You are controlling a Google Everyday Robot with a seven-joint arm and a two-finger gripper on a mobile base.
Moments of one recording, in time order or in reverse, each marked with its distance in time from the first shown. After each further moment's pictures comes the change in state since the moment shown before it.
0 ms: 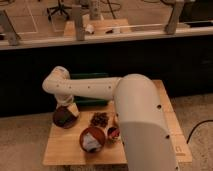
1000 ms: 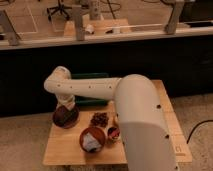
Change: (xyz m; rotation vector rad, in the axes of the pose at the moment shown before) arm 0.004 -0.001 0.001 -0.001 -0.006 -0.006
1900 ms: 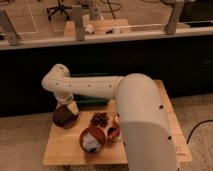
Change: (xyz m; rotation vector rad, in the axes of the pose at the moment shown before) arm -0.003 -0.001 -0.013 0.003 0.000 -0.025
